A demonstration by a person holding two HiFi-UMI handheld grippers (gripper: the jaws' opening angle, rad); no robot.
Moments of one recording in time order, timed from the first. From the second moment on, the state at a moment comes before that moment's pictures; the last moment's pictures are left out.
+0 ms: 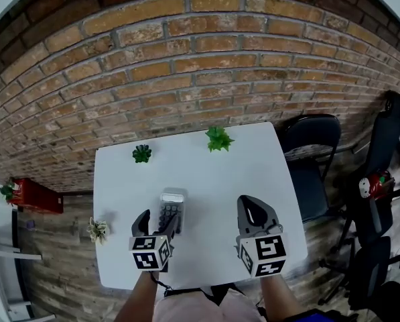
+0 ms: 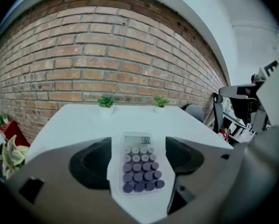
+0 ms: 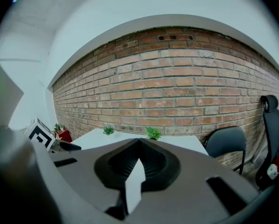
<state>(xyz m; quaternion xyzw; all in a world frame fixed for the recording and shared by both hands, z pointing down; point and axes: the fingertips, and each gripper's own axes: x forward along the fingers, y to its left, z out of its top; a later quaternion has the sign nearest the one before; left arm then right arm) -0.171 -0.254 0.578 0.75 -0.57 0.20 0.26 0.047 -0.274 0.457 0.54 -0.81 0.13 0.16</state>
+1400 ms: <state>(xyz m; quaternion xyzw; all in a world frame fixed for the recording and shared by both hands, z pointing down) -0.170 -0.232 0.275 0.75 -0.66 -0.03 -0.03 -0.023 -0.263 0.309 0.46 -0.89 -0.03 0.07</state>
